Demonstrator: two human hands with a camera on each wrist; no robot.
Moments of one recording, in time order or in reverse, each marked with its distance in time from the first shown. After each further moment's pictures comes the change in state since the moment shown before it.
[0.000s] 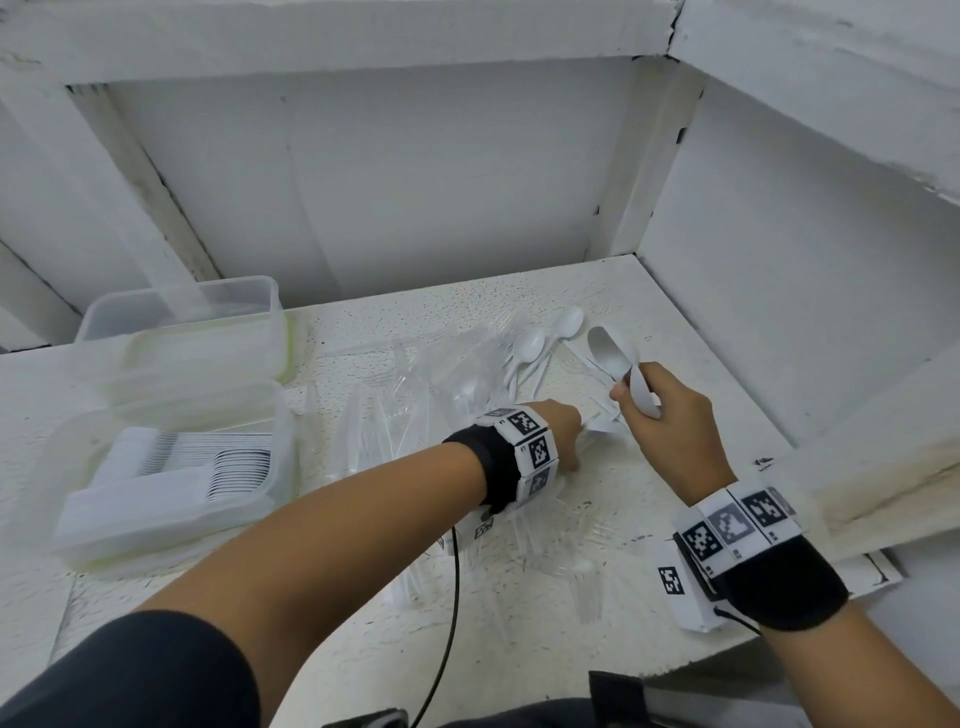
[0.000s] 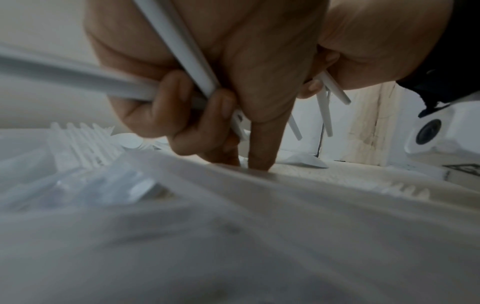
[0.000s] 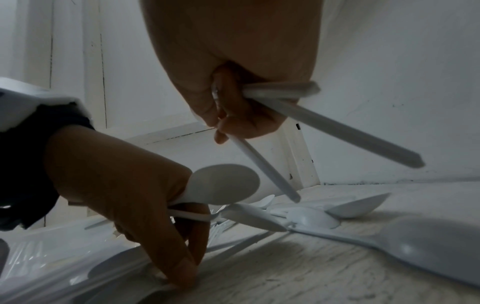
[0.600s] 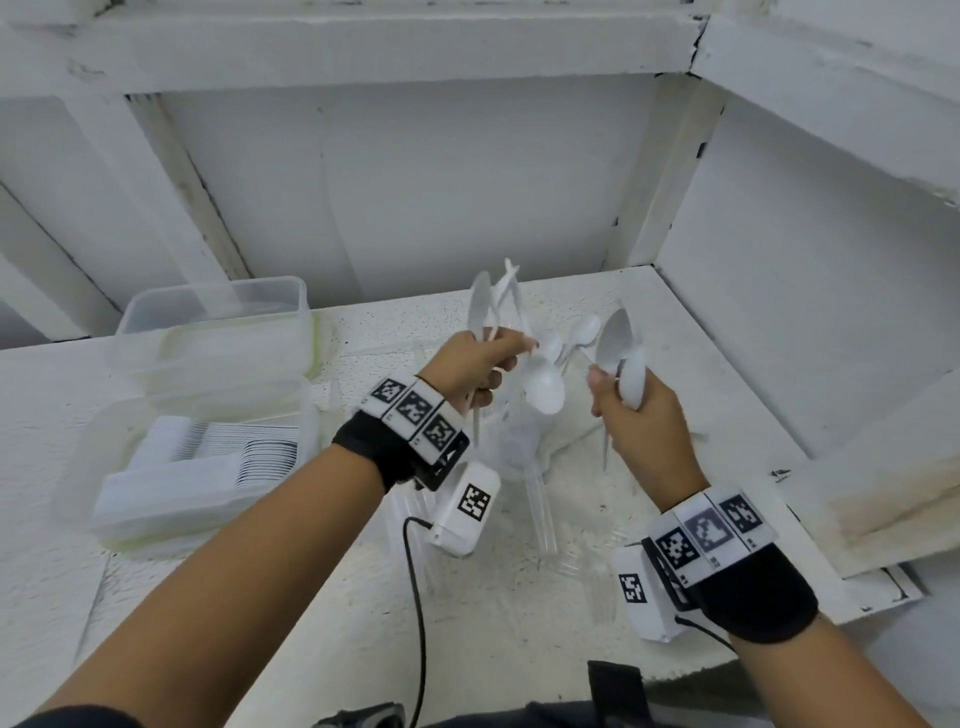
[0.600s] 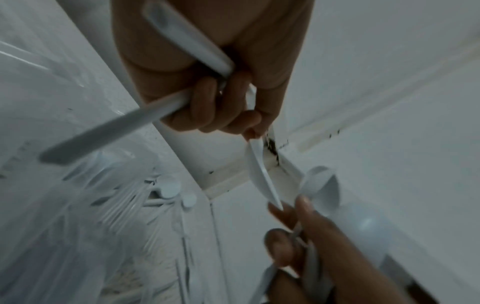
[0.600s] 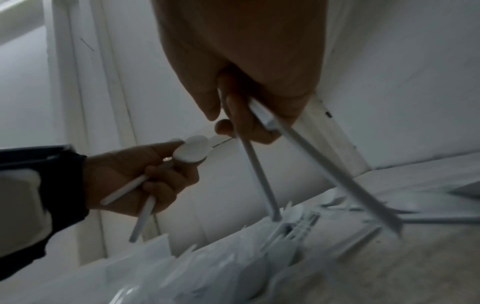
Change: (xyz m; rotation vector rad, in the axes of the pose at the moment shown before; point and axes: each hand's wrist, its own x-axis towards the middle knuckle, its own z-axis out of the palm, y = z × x) left_hand -0.064 -0.073 -0.033 -1.542 0.408 -0.128; right_hand -0.007 -0.047 0.024 0.305 0.014 0.120
